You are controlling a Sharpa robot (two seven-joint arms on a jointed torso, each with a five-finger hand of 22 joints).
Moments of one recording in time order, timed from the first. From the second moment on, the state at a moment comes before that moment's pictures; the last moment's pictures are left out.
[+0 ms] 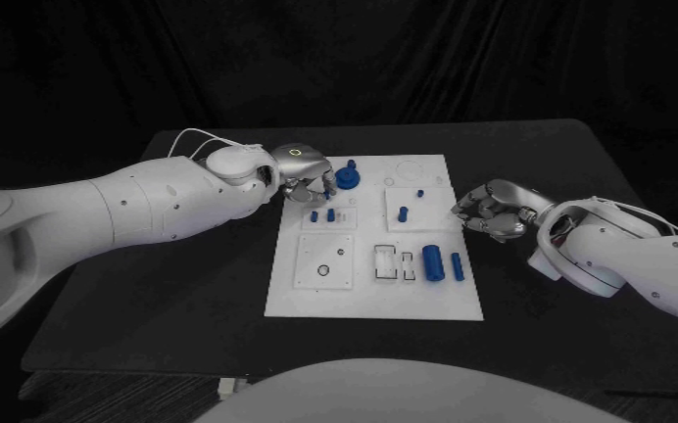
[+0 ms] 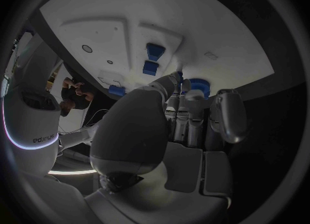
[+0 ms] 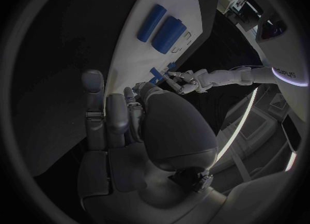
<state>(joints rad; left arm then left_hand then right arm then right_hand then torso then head) 1.20 -0.66 -0.21 1.13 -1.67 -0.29 0.28 1.48 -0.07 0.37 0.09 0.18 1.03 0.08 0.07 0.23 1.09 0.02 0.11 0.14 1.26 -0.02 1.20 0.86 0.08 1.41 0.08 1.22 1.31 1.15 -0.93 -0.21 1.50 -1.14 -0.28 0.00 1.41 0.00 0.24 0.22 0.54 0.81 0.15 0.22 0.07 1.39 0.06 1.46 1.31 1.44 -0.02 1.20 1.12 0.15 1.34 0.09 0.56 1.31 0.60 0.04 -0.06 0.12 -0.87</state>
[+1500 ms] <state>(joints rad) 1.18 -0.65 -0.21 1.12 -1.67 -0.28 0.27 1.49 -0.08 0.38 0.09 0.18 1.04 0.07 0.07 0.23 1.11 0.02 0.10 0.14 1.24 -0.03 1.18 0.84 0.08 1.40 0.08 1.21 1.31 1.15 -0.93 -0.21 1.50 -1.14 -0.28 0.00 1.41 0.00 0.25 0.22 0.54 0.81 0.15 0.22 0.07 1.39 0.06 1.46 1.31 1.44 -0.02 1.20 1.11 0.15 1.34 0.09 0.56 1.31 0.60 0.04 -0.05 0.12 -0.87</state>
